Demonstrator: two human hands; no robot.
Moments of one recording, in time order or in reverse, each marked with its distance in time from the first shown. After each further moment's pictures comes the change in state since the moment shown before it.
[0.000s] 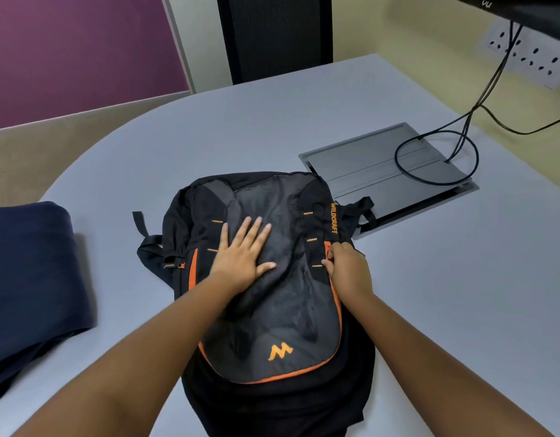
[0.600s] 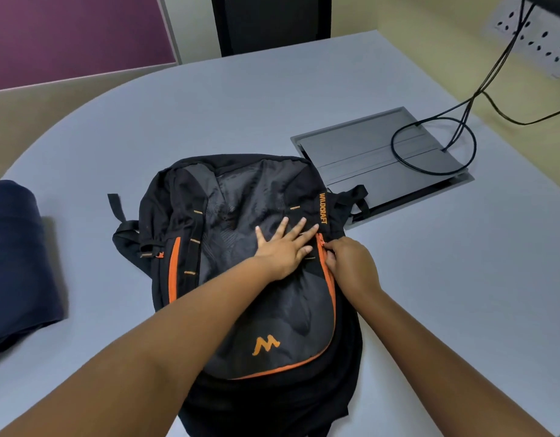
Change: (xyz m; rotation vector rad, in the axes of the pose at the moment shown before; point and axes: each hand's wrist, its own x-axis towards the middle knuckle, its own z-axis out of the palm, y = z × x) left_hand 0.047 0.081 -0.006 -0.439 -0.249 0.149; right_hand 0.000 0.021 -0.010 -0.043 0.007 -0.095
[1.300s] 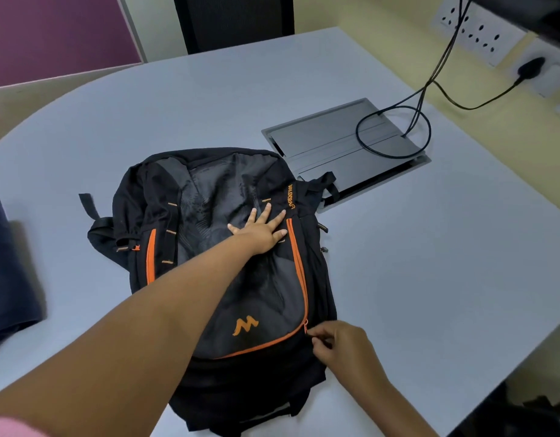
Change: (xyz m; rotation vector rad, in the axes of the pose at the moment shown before) left_hand 0.007 0.004 -0.007 -0.053 -0.179 -0.185; right_hand -0.176 -0.026 -0.035 0.388 -0.347 0.342
